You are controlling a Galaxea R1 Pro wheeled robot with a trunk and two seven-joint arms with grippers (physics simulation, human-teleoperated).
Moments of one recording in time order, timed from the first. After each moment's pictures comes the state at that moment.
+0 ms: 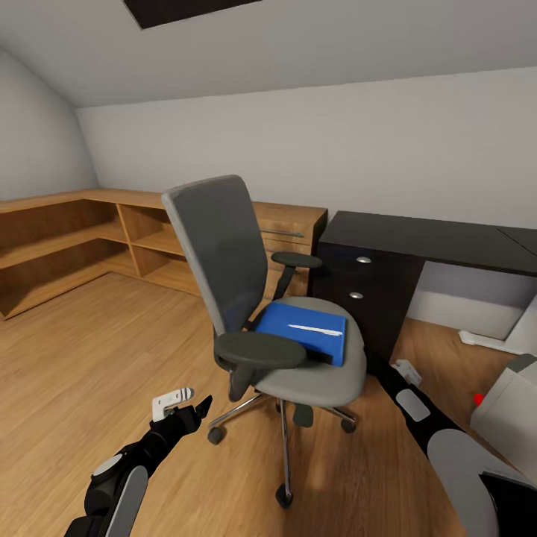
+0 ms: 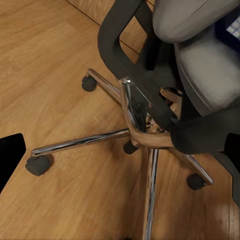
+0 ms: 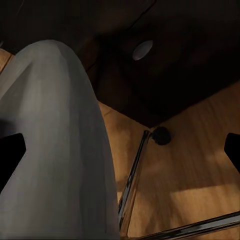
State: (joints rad) left arm -0.12 -0.07 0.03 -1.56 0.37 0.51 -0.01; right arm -0.83 -0.13 -0.23 -0.29 -0.75 -0.01 0.25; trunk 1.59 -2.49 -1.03
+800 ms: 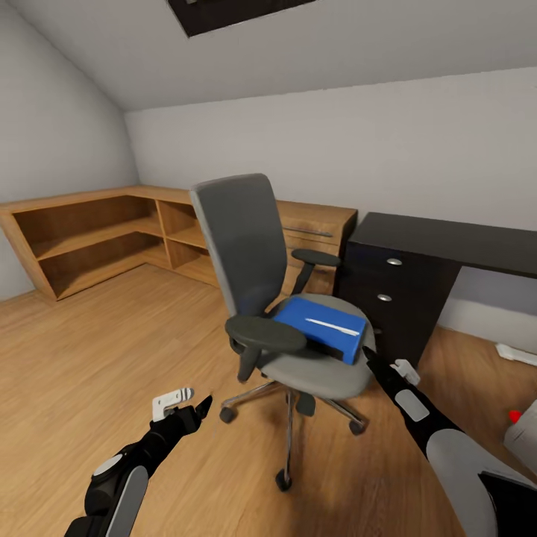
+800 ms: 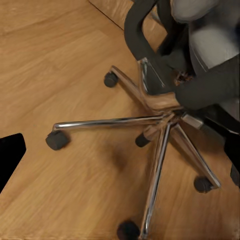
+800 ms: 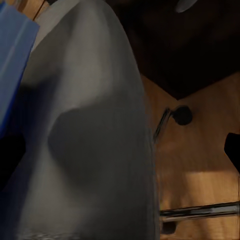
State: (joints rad) left arm -0.12 -0.07 0.03 -1.56 0.37 0.51 -0.01; right arm -0.83 -0.12 -0.24 -0.29 -0.75 -0.02 0.26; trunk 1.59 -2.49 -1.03
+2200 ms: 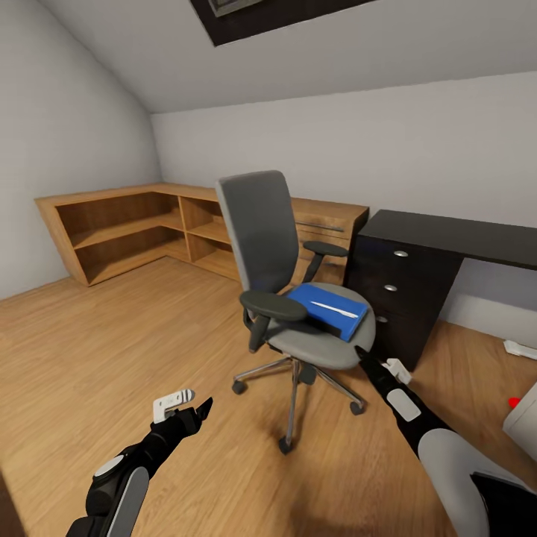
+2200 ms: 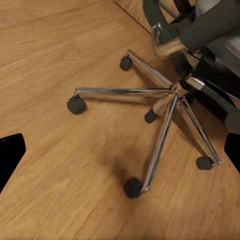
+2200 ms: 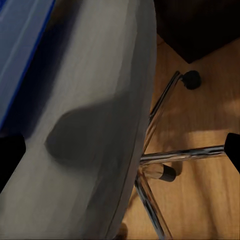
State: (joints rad) left arm -0.12 -0.07 0.03 -1.55 0.37 0.51 -0.01; right arm -0.83 -0.09 -0.24 -0.30 -0.74 -0.02 0.26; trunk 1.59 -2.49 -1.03
